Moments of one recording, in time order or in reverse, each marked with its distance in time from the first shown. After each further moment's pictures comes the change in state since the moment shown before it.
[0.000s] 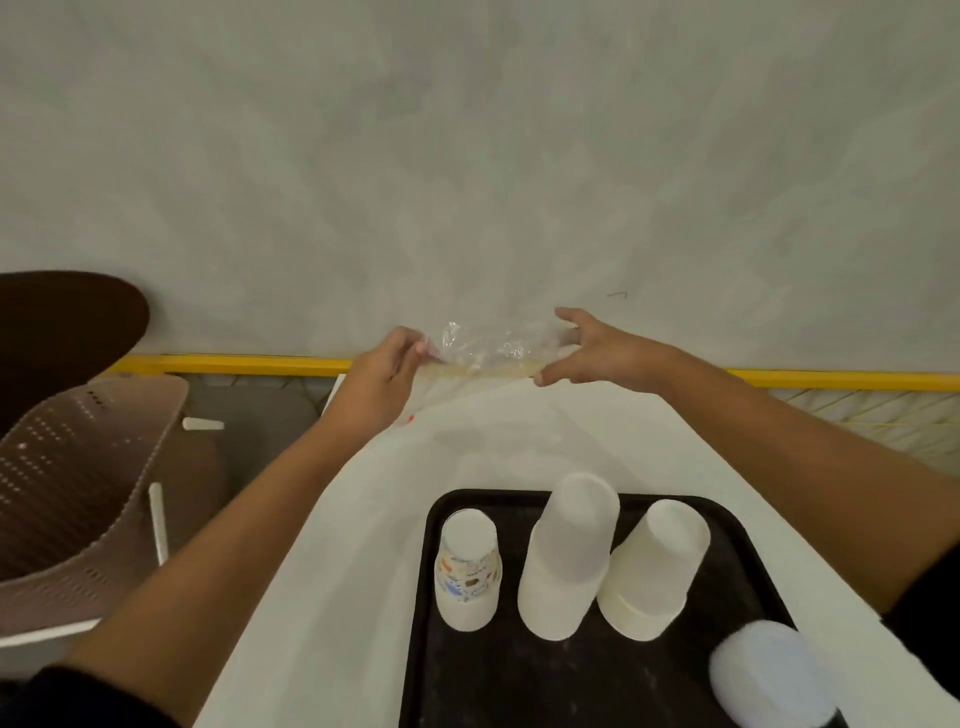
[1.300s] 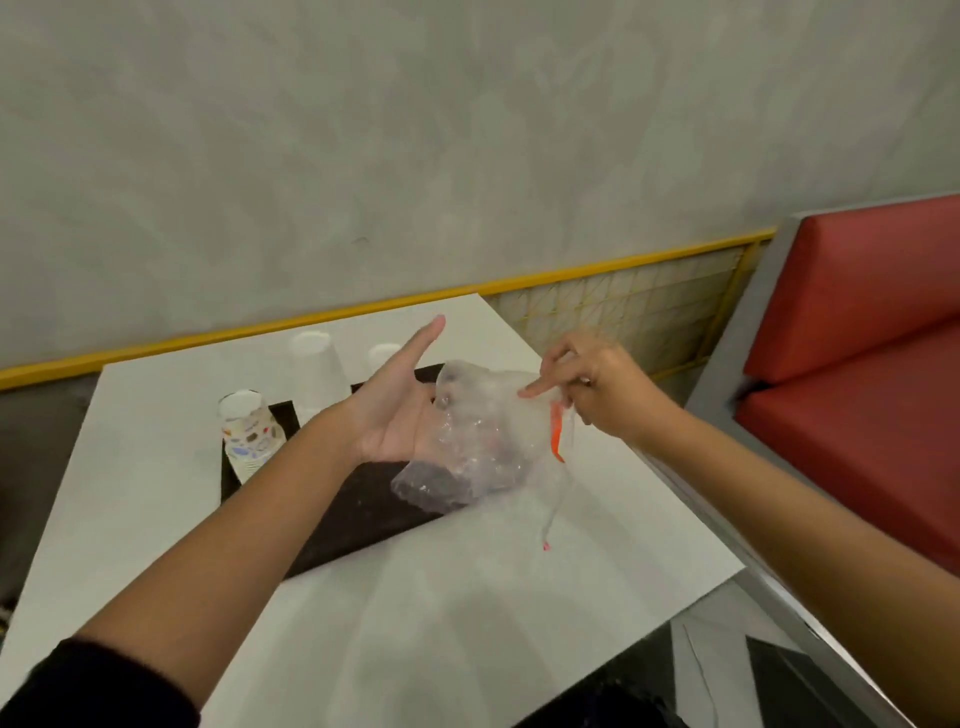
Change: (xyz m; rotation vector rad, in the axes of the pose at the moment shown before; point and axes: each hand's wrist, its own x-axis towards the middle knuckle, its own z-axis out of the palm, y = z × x) left_hand -0.216 0.196 0.114 -0.924 -1.232 -0.726; right_hand -0.393 0.138 -0.001 -0.393 0.585 -0.283
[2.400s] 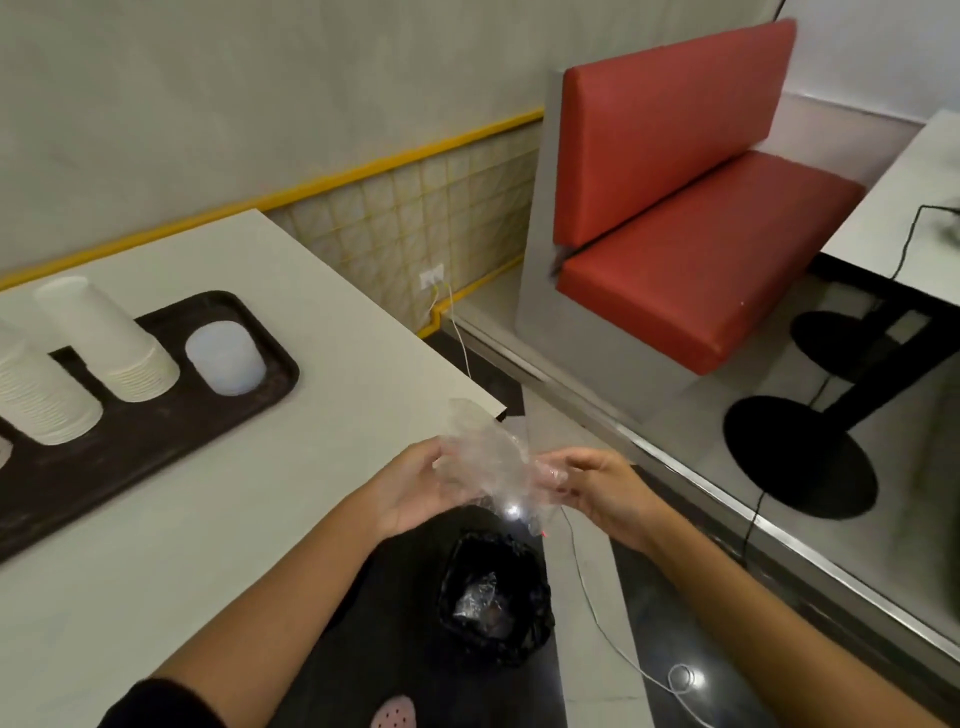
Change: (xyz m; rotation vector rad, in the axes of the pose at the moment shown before) left_hand 0.143 -0.230 0.191 -0.078 -0.040 -0.130; right_hand -0.326 0.114 -0.041 0.968 0.197 0.943
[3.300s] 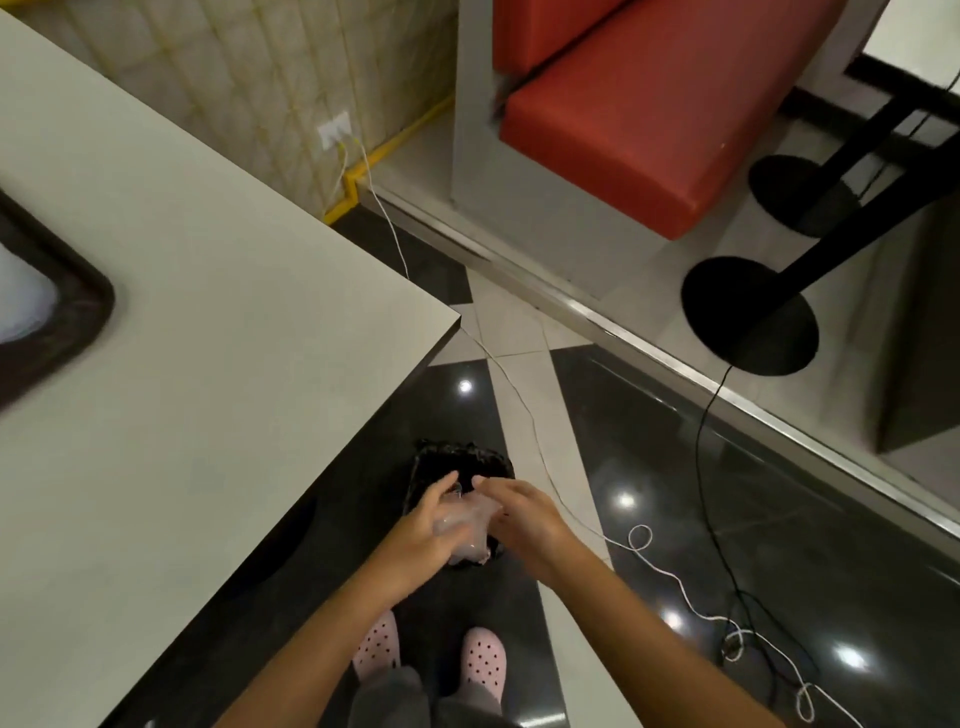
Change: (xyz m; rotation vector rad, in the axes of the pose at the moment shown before) left_hand 0.074 -0.129 -0.062 0.912 -0.002 -0.115; right_hand 0.068 0.177 0.032 0.407 0.360 0.494
